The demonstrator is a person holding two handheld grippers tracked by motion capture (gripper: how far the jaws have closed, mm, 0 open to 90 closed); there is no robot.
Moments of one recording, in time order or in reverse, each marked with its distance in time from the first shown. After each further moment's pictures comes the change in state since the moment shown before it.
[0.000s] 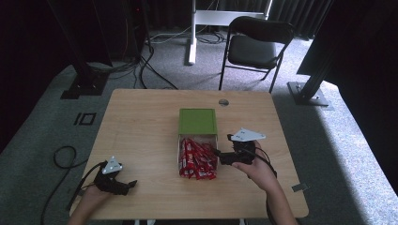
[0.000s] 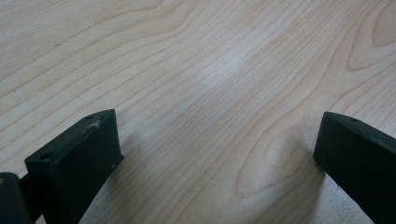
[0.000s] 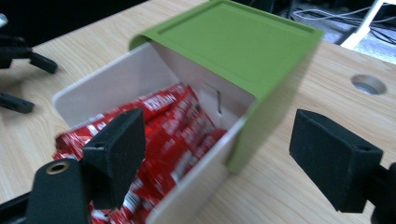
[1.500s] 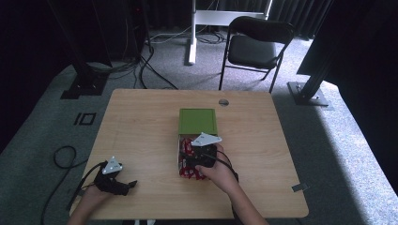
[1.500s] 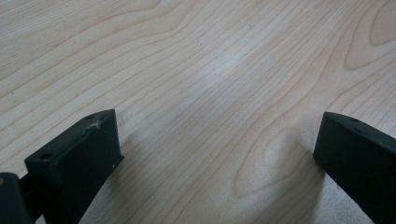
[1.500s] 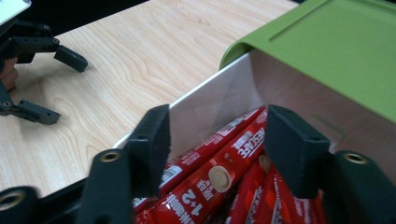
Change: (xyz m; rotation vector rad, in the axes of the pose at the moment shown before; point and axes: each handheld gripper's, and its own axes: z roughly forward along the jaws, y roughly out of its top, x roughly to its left) left arm 0.000 0.000 0.000 0.001 -0.005 0.006; right arm 0.074 0.015 0.078 0.053 0.057 -0.047
